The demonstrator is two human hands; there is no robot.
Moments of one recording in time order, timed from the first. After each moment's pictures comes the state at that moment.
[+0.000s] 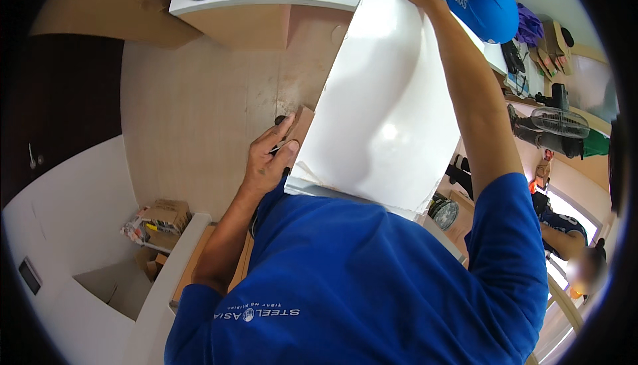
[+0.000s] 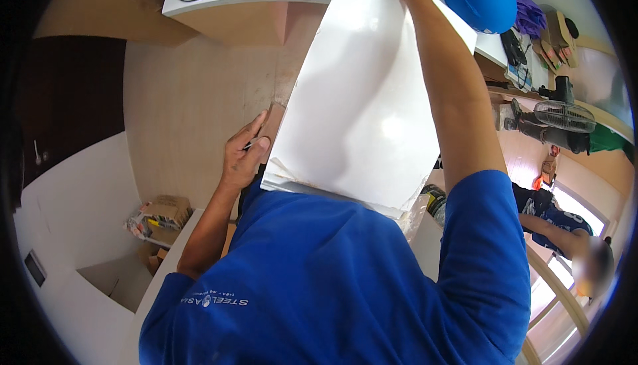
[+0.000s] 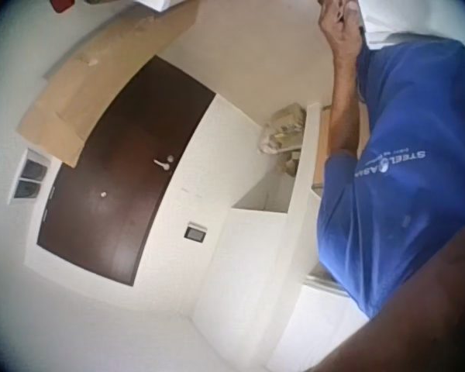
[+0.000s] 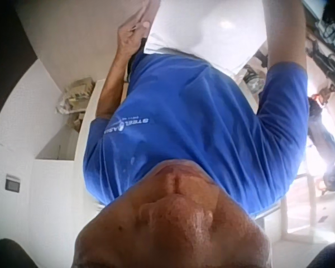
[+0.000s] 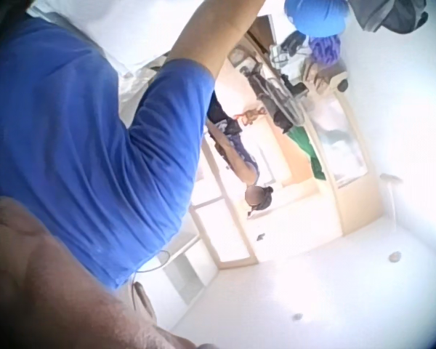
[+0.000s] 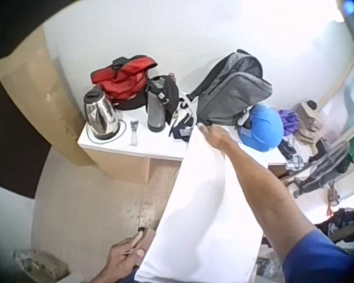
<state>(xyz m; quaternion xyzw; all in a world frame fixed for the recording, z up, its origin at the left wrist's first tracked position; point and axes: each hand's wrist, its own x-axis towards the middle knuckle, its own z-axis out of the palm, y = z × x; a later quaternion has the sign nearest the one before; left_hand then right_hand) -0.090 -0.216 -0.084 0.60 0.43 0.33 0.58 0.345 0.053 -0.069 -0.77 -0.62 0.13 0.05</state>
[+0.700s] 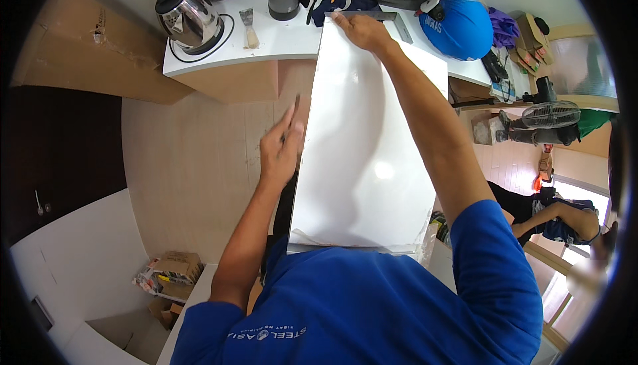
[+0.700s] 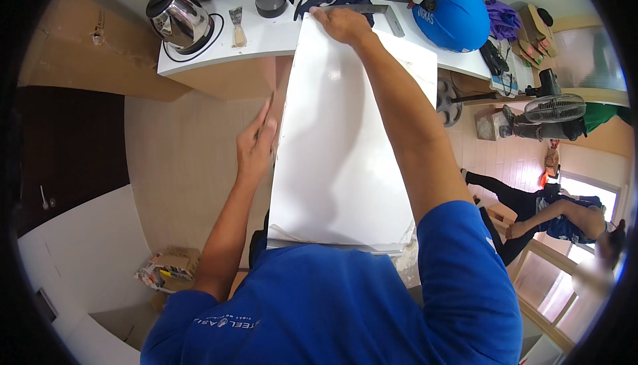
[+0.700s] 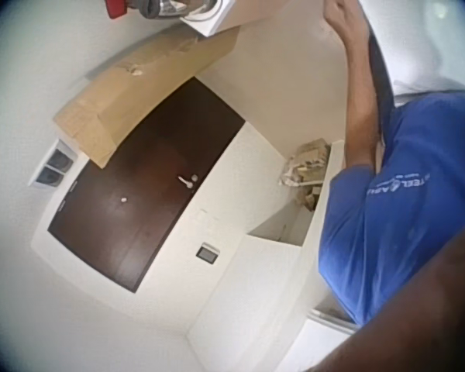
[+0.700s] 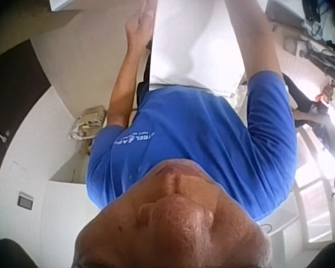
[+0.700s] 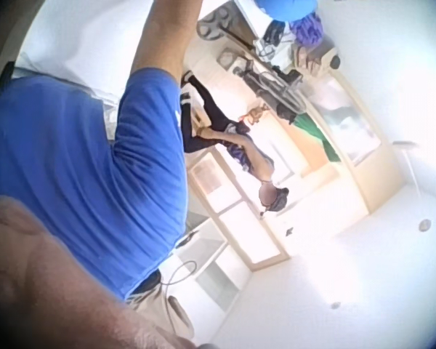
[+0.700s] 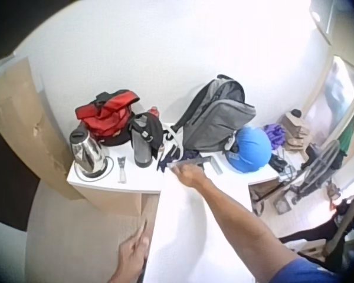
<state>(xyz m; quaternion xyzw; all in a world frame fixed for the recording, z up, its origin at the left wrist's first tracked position) -0.008 -0.108 -0.102 0.59 0.47 0.35 0.56 0.317 0.060 -0.106 -0.76 -0.63 0.18 0.07</state>
